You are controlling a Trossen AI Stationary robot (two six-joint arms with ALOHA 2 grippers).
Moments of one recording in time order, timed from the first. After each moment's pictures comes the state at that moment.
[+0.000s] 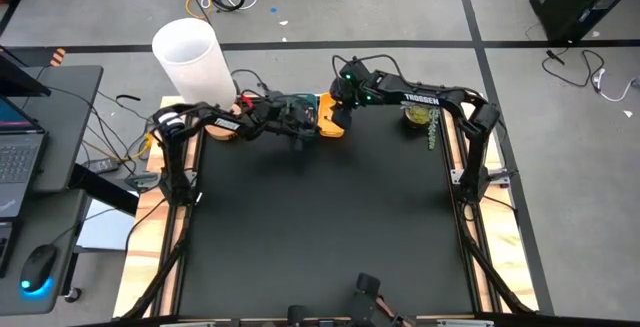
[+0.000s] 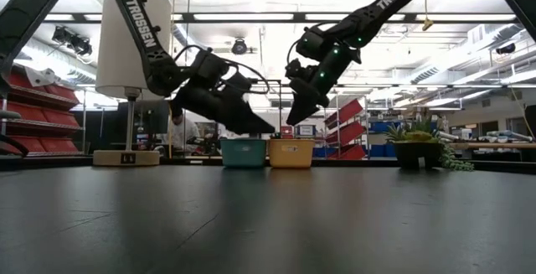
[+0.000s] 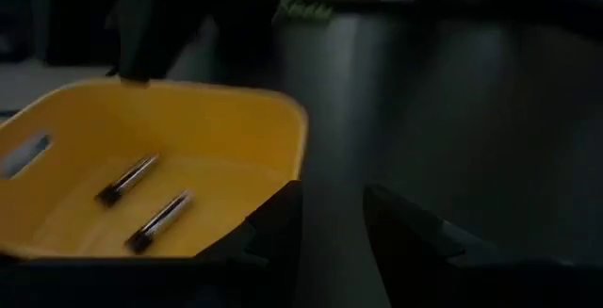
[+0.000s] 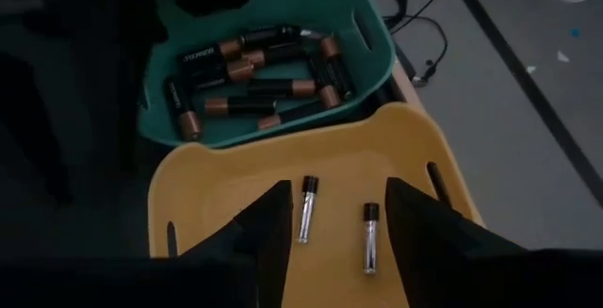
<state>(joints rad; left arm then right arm) 0.63 1.92 0.86 0.66 0.58 0.22 -0.64 1.92 1.42 -0.36 -0.15 -0.25</state>
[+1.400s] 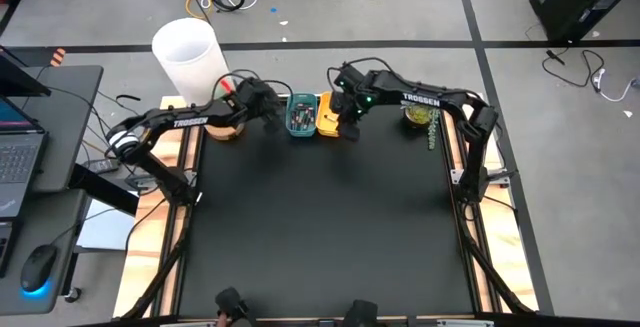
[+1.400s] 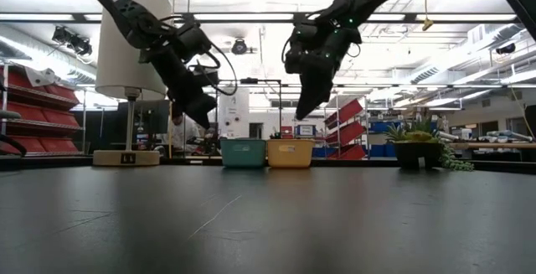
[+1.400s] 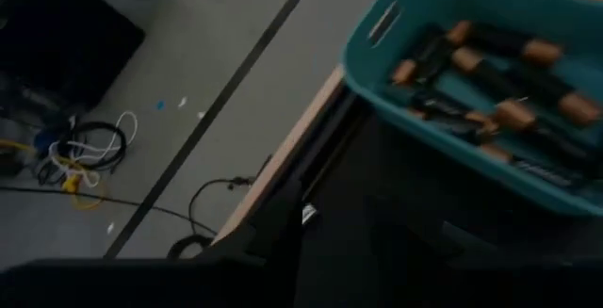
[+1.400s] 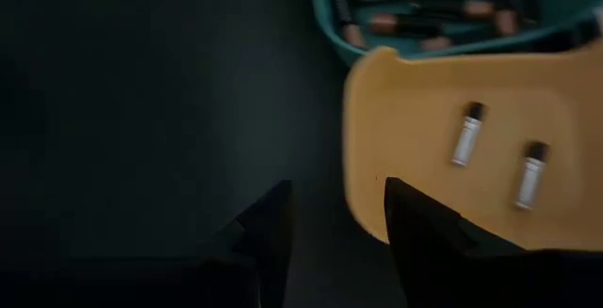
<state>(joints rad) 0.71 1.53 0.87 -0.07 -0.29 0.29 -0.57 1.92 1.57 -0.79 -0.31 -0.30</state>
